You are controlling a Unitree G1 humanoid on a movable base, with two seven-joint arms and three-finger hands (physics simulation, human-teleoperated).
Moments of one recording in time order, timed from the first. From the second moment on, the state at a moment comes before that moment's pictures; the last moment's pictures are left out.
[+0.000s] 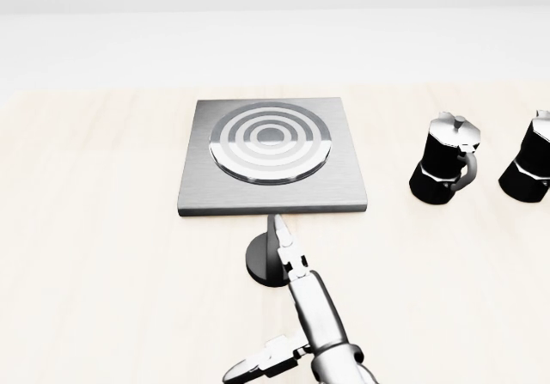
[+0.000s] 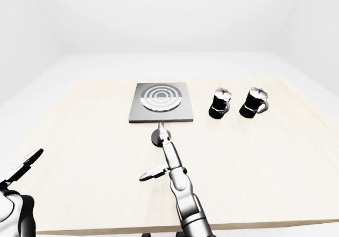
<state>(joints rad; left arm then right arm) 0.07 0.13 0.58 -0.12 -0.13 -0.09 0.52 -0.06 0.10 0.21 0.25 -0.32 -0.09 0.01</state>
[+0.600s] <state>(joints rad) 0.07 0.13 0.58 -0.12 -0.13 -0.09 0.52 -0.09 0.13 0.22 0.38 -0.35 -0.09 -0.02</state>
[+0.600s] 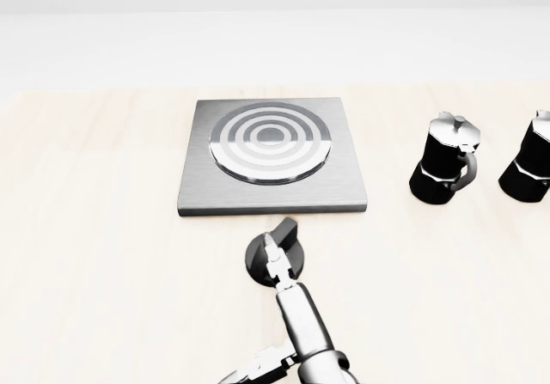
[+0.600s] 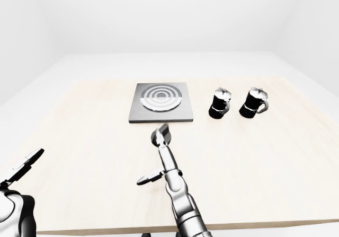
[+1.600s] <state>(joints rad) 0.08 0.13 0.59 -0.14 -0.14 -0.09 0.51 -0.83 0.17 0.00 1.09 -0.24 0.02 0.08</state>
